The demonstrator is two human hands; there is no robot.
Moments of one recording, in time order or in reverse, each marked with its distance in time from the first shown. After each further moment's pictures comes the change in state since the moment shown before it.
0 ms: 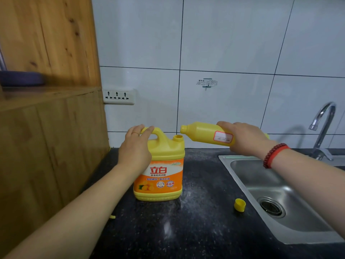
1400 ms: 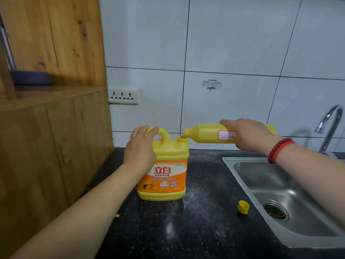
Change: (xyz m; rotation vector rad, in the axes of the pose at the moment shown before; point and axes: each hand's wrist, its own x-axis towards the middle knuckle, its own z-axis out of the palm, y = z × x) left_hand -0.002 0.001 -0.001 -0.014 -0.005 -0.013; right_hand 0.005 -0.002 -0.017 -0.066 0.006 -0.068
